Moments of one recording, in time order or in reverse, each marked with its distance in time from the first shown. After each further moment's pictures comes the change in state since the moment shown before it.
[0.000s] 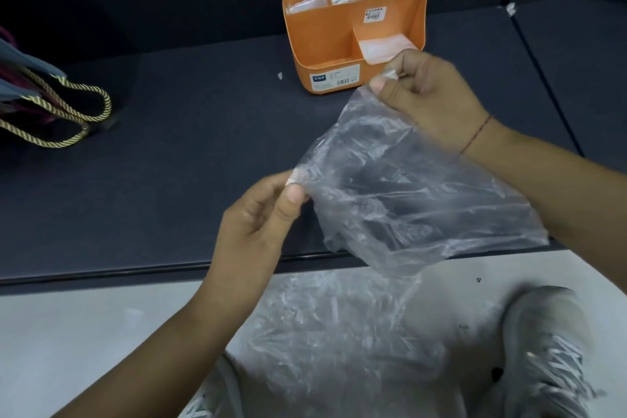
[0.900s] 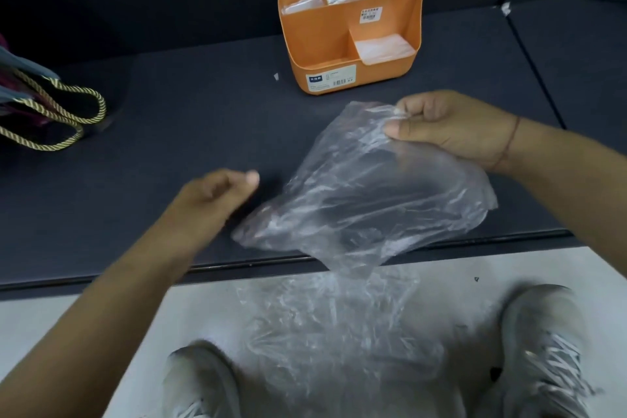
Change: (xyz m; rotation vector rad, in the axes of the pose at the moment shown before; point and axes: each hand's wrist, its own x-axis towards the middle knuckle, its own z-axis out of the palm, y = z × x) left_hand 0.044 -0.009 -0.062 0.397 -0.009 -0.334; right_hand -0.022 0.004 -0.028 0.049 -0.337 0.323
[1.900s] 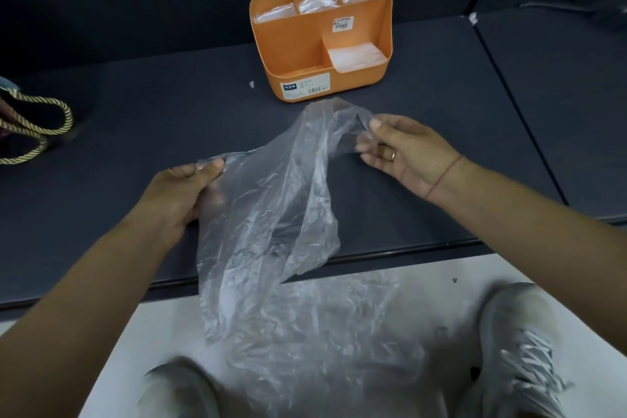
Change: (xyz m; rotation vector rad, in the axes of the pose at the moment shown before) left_hand 0.057 -0.006 0.008 -0.433 0.116 -0.197; right_hand 0.019 0.035 0.024 0.706 0.373 0.135
